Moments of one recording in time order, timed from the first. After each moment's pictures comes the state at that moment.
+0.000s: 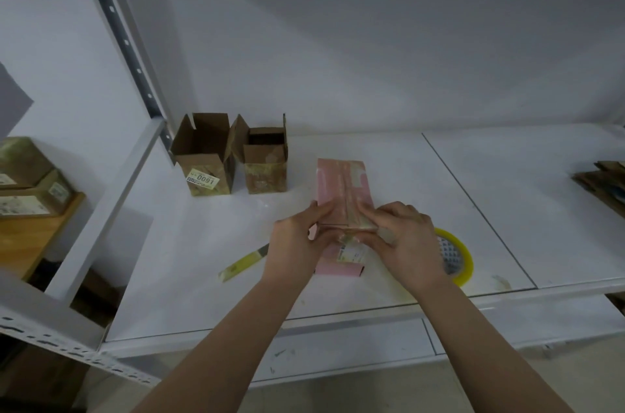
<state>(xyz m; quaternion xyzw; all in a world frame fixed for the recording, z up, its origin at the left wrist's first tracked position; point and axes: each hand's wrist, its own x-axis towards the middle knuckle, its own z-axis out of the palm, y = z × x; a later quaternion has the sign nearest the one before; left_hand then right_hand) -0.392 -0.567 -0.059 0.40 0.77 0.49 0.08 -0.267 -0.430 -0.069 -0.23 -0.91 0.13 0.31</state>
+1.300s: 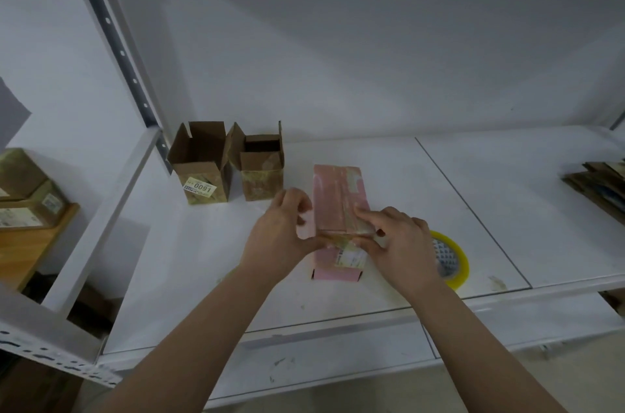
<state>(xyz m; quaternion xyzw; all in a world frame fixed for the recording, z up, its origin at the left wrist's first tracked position) -0.423 -0.573 -0.045 0.47 0.80 0.36 0.04 -0.270 -0.440 -0.064 -0.26 -0.92 0.10 0.29</state>
